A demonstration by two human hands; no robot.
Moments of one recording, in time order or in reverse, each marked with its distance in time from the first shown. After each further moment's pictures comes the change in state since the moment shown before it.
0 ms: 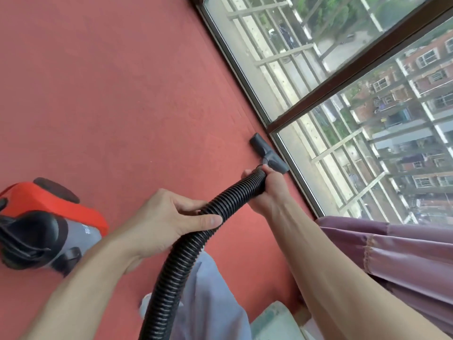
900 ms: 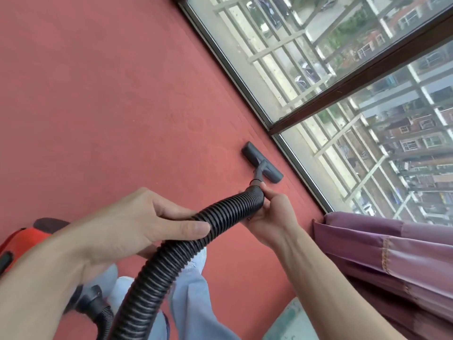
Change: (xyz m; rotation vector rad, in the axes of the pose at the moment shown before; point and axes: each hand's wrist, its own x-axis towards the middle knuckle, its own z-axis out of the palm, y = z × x) left_hand 0.031 0.088 -0.121 0.144 -0.267 -0.154; right_hand 0.004 0.024 0.052 -0.092 0.040 0.093
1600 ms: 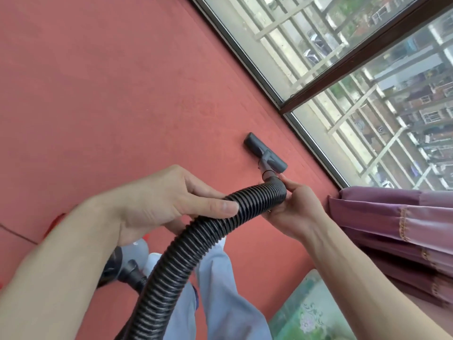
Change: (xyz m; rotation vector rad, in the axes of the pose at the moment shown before) left_hand -0.021 0.008 -0.005 0.108 -0.162 0.011; right_hand -0.044 0.016 -0.019 0.004 -0.051 0.044
